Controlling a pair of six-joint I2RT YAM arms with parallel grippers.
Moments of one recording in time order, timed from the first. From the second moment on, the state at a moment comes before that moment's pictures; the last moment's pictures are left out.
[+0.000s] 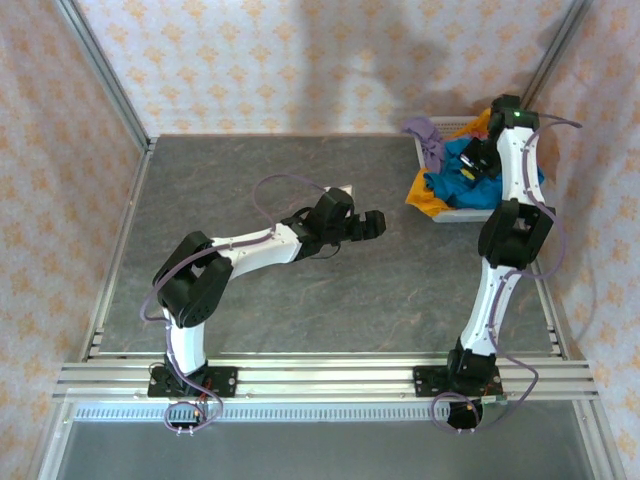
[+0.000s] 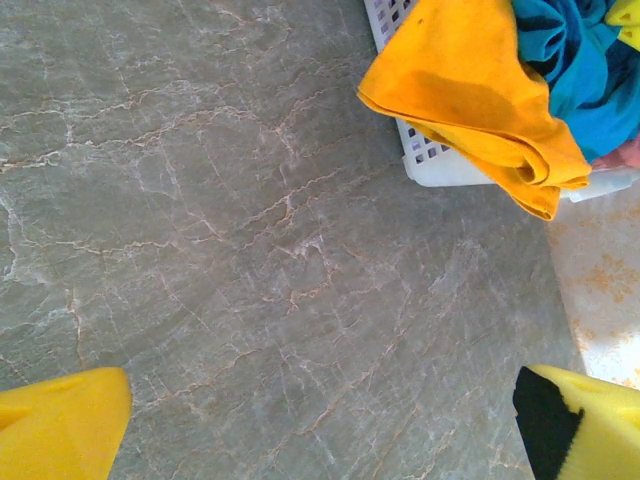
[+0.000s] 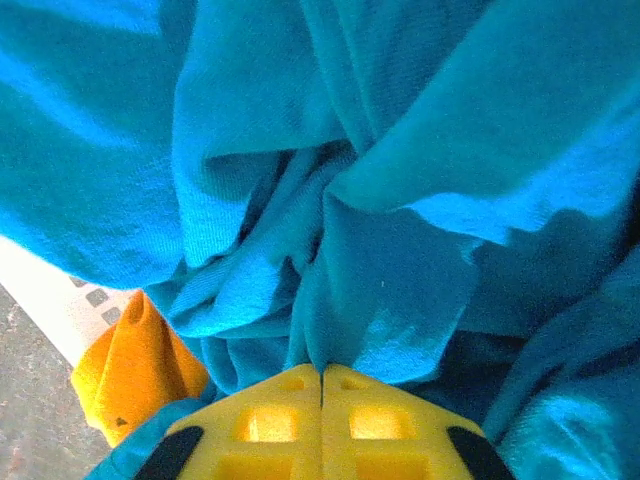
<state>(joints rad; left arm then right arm) -0.74 1.89 1.29 -0.02 0.07 -0.83 -0.20 2.26 2.33 -1.34 -0.16 0.51</state>
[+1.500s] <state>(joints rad) -0.24 1.16 0.78 -0.31 0.00 -0.78 0.50 1.61 2.51 -0.69 -0.12 0.44</state>
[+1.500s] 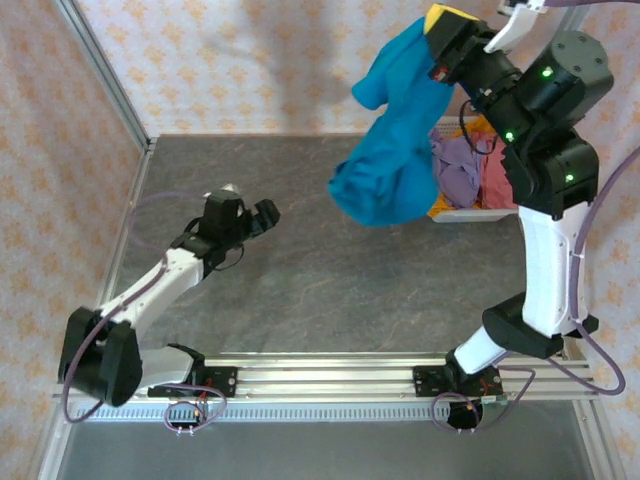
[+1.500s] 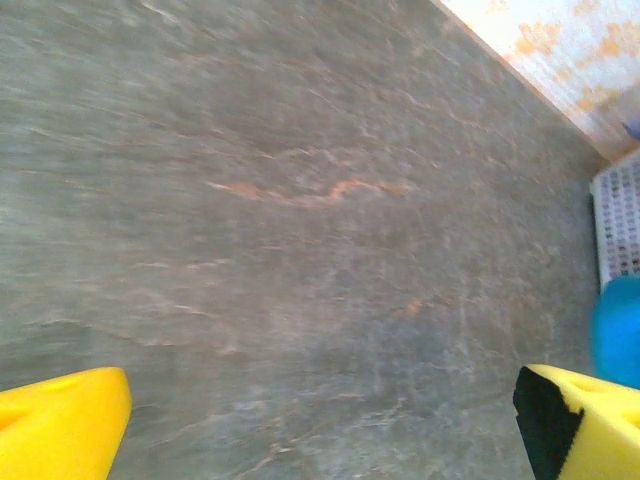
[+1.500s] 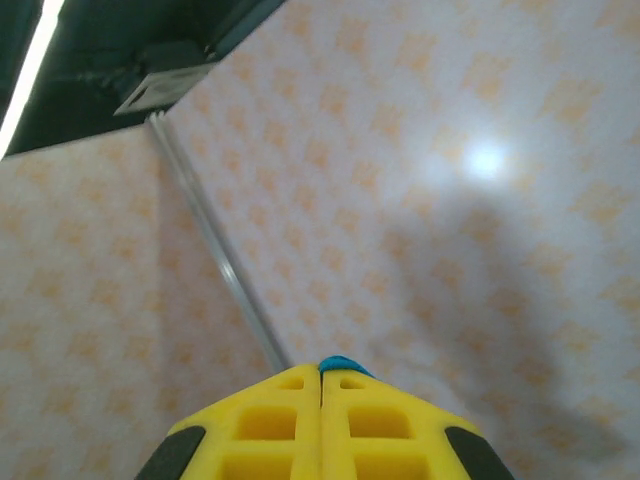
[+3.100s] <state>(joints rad) -0.78 1.80 1.46 -0.80 -0.30 -0.57 0.28 1.69 1.37 -0.92 -0.29 0.69</state>
